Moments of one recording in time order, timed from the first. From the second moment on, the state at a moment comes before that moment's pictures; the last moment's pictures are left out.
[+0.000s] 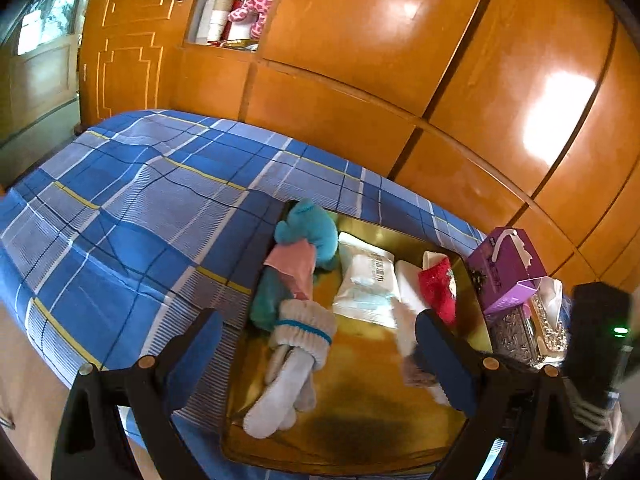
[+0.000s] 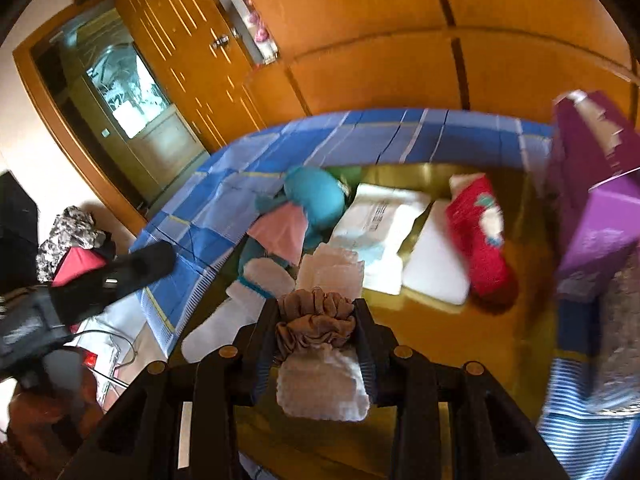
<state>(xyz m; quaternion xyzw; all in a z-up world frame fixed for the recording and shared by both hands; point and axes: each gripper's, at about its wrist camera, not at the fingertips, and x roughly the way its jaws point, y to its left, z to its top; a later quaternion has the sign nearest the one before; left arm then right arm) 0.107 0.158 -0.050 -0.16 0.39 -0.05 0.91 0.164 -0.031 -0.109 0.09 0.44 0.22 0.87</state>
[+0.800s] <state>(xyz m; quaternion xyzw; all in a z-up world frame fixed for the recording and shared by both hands) 0.108 0.151 -0.052 -0.17 0.41 -0.05 0.90 0.156 -0.053 -0.101 0.12 0.43 0.22 0.86</state>
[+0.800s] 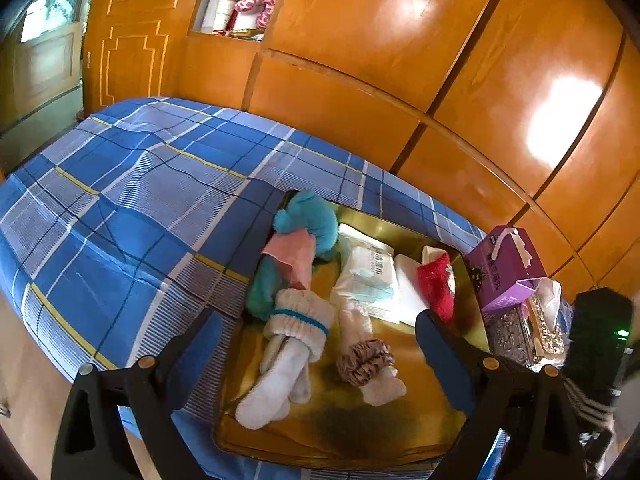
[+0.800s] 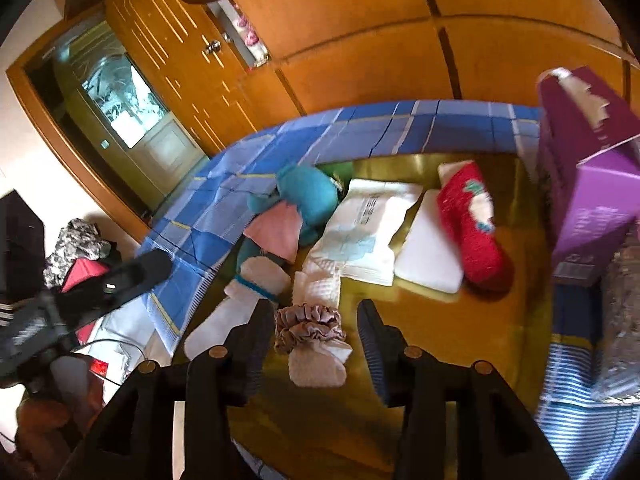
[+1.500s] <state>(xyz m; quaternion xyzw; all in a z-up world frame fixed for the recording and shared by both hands) 0.113 0.013 -0.029 -0.10 0.44 -0.23 0.86 0.081 -0.262 -0.023 0.19 0.27 0.01 0.94</state>
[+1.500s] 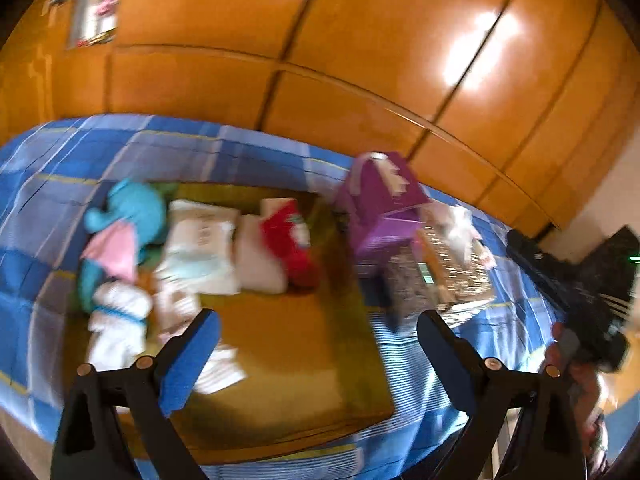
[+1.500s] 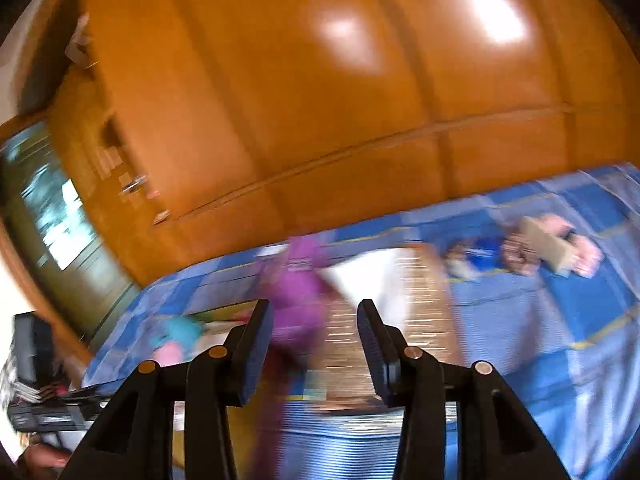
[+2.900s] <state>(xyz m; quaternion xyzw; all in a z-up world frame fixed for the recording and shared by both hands) 0.171 -0.256 0.036 0.05 0.48 -0.39 0.79 0.205 -0.470 -0.144 0.17 0.40 -0.11 0.89</state>
